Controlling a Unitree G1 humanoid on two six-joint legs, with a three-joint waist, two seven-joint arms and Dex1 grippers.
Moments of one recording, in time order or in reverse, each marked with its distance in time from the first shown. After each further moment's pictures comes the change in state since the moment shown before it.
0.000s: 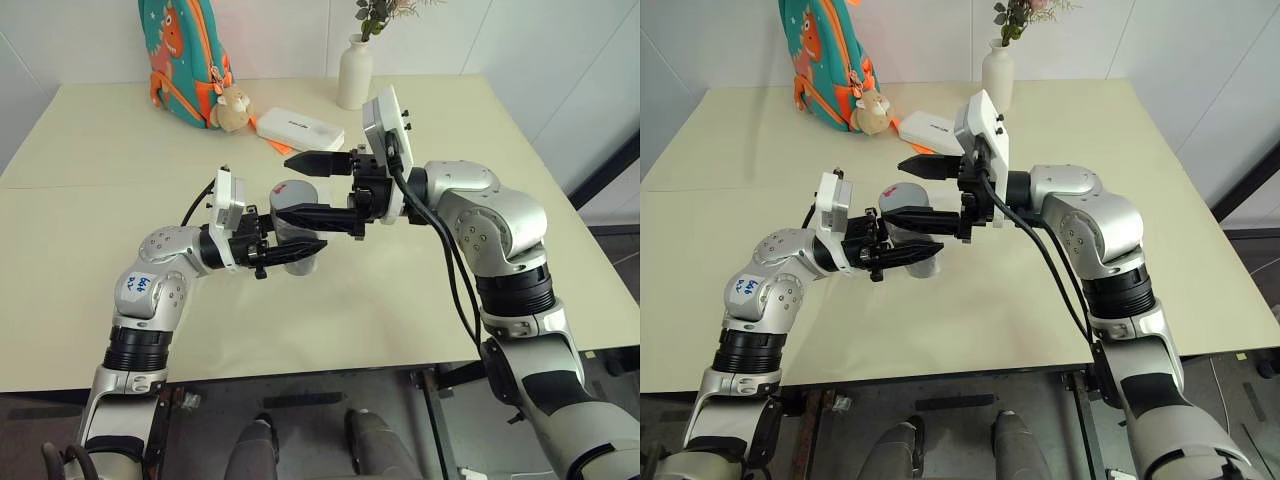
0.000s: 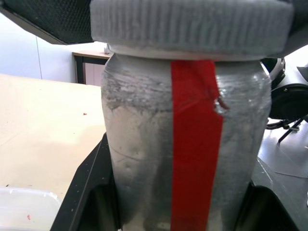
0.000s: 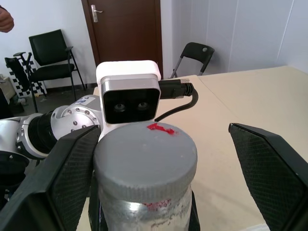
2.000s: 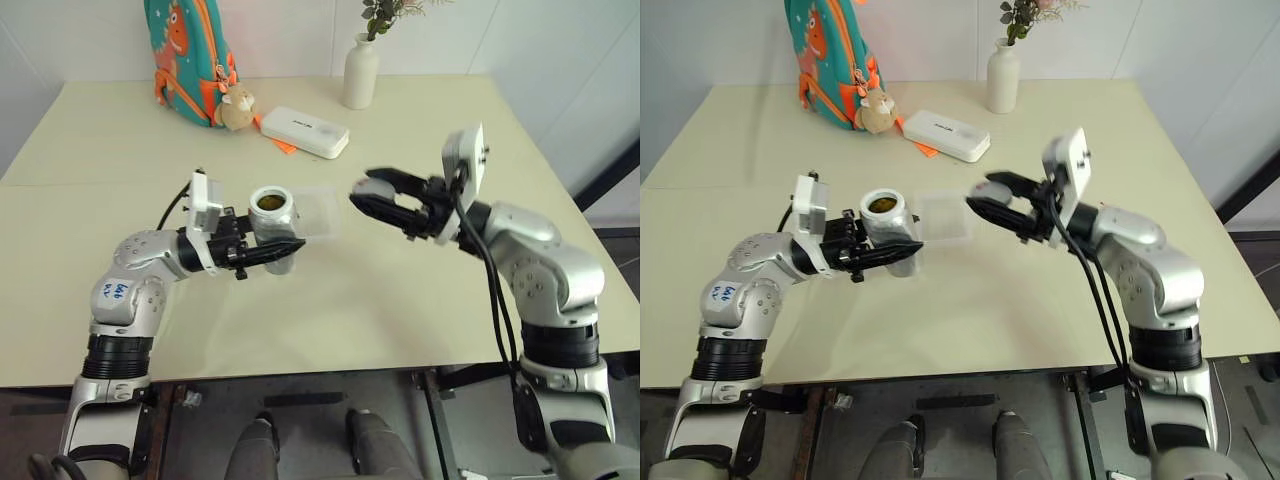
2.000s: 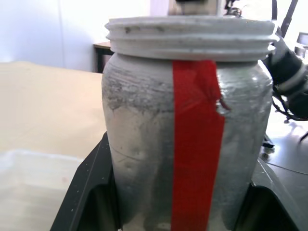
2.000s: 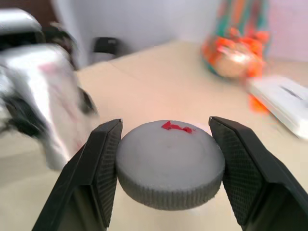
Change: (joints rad) left arm 0.043 0.066 0.077 0.004 -0.003 -0.009 0.005; right arm 0.408 -0.056 -0.215 -0.160 -0.041 -0.098 -0.312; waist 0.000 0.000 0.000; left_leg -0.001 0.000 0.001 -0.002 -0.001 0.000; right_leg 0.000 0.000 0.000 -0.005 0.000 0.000
